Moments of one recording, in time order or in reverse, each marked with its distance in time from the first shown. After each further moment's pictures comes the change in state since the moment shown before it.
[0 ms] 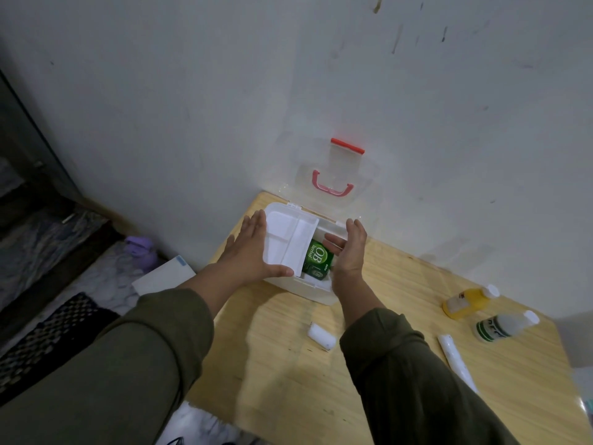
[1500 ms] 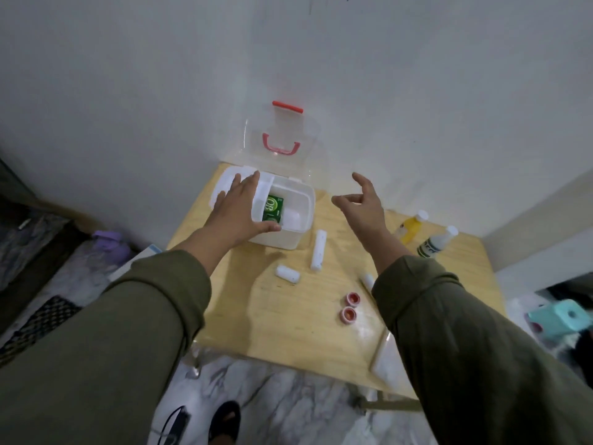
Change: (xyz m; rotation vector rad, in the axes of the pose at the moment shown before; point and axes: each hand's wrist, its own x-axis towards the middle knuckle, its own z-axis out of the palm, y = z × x) left_hand -0.056 0.063 -0.001 -0.011 0.124 0.181; right_hand -0.060 -0.065 -0.110 -0.690 -0.021 -0.325
